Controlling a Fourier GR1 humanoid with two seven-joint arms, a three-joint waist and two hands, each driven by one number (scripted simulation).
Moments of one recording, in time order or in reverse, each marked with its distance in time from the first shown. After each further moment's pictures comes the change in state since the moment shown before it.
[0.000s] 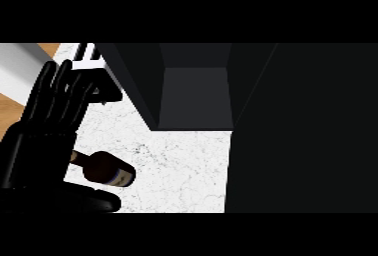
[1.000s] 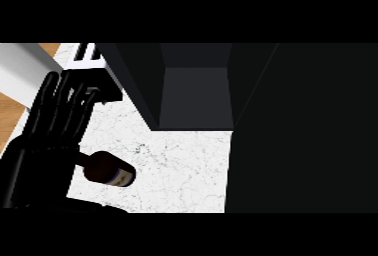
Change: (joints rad) left arm 0.053 -0.005 -0.089 -0.069 -0.072 0.078 0.023; right arm -0.016 0.034 -0.028 -0.063 -0.013 0.040 0.111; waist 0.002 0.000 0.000
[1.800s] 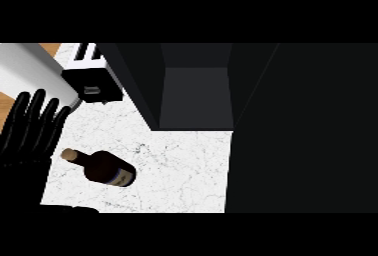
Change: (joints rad) left arm 0.155 0.055 0.130 -0.003 0.056 -0.084 -0.054; right arm -0.063 0.014 -0.037 0.008 -0.002 0.003 0.051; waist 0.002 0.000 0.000
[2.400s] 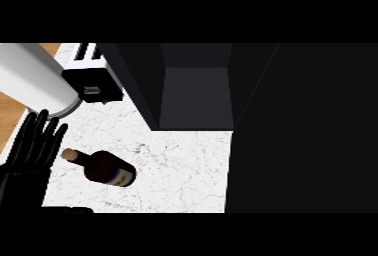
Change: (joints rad) left arm 0.130 0.011 0.086 0.152 0.036 -0.144 -0.173; right arm 0.011 0.024 0.007 -0.006 0.012 0.009 0.000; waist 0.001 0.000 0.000
